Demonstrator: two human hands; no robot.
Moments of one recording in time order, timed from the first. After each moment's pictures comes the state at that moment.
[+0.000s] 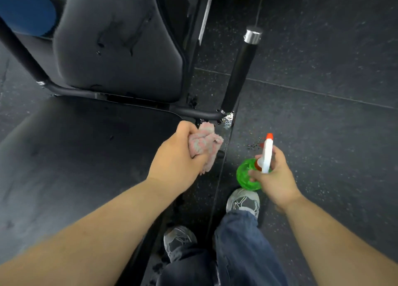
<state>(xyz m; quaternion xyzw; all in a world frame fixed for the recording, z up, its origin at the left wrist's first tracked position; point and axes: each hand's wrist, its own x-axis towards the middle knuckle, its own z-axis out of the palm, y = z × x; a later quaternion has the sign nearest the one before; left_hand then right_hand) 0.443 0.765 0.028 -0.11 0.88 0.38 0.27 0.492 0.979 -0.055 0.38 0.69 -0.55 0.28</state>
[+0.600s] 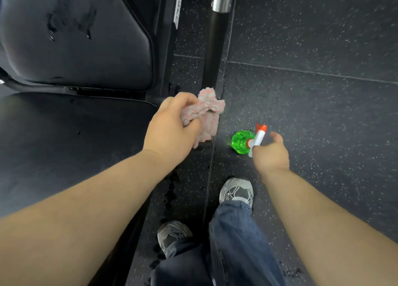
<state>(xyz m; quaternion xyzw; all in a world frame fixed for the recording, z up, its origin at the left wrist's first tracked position) 0.420 0.803 0.000 -0.09 0.89 0.38 0.22 0.479 0.992 -0.091 0.48 0.76 -0.37 0.23</state>
